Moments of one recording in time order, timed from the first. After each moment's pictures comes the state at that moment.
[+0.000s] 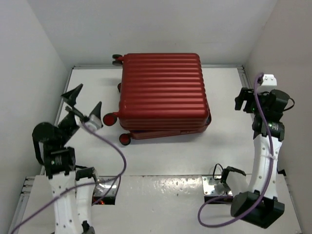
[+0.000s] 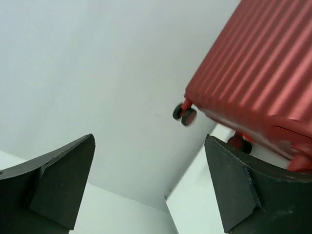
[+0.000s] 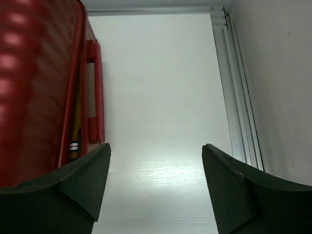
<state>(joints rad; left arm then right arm) 0.25 0.55 0.80 -0.01 0.81 0.78 -0.35 0.91 0.92 -0.40 -0.30 -0.14</state>
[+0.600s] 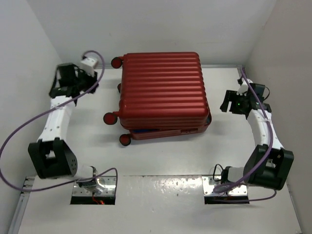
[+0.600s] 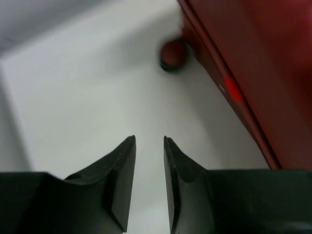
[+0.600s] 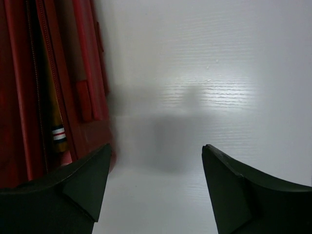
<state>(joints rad) 0.17 1.37 1.29 -0.34 0.39 0.37 -0.28 1.31 0.94 -0.45 -0.26 -0.04</state>
